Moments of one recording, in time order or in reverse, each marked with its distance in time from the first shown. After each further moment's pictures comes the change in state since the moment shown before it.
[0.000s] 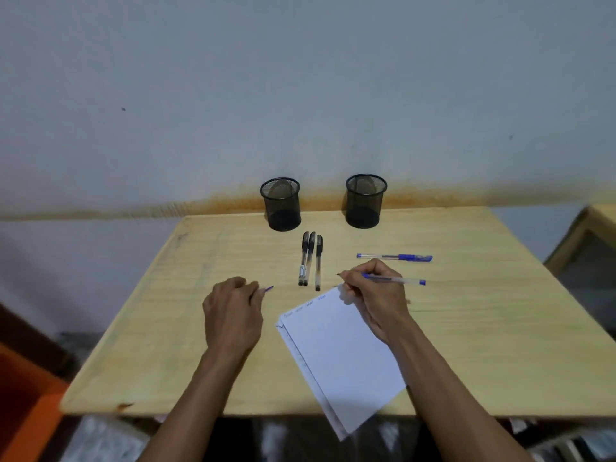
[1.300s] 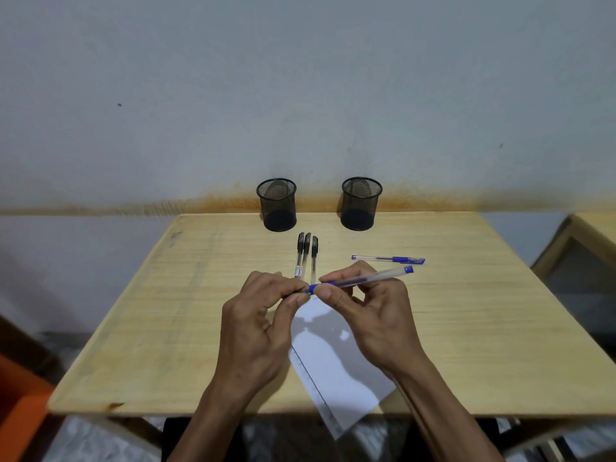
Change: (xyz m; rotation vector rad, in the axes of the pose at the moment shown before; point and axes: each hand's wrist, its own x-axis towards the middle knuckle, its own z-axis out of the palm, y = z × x) left_hand -0.047 0.071 -0.078 -0.725 0.163 0.365; right_hand -0.085 -0.050 0.028 -0.378 -0.160 -0.381
